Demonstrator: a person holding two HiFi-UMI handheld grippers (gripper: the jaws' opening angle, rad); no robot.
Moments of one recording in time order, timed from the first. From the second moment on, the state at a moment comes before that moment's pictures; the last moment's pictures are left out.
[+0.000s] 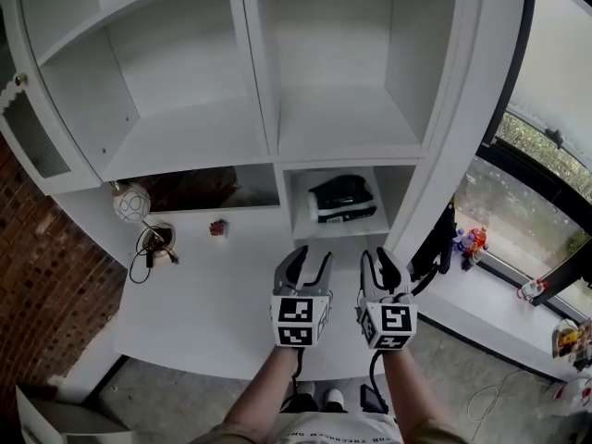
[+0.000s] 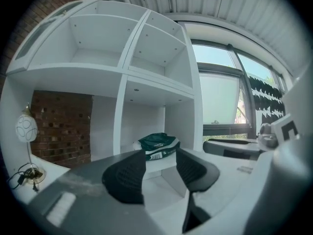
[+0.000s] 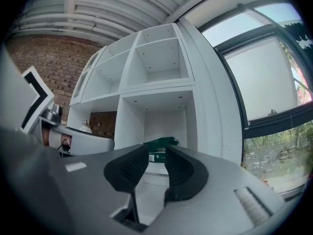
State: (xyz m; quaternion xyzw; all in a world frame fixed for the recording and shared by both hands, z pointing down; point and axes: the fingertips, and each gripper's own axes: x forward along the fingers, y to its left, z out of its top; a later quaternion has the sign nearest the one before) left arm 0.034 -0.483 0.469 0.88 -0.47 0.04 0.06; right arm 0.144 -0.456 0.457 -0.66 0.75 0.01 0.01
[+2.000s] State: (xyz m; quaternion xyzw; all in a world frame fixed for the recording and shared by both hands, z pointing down) left arm -0.011 -0.404 0.455 0.86 -0.52 0.03 -0.01; right arm 0.144 -0.366 0.434 -0.67 0.74 0.02 0.03
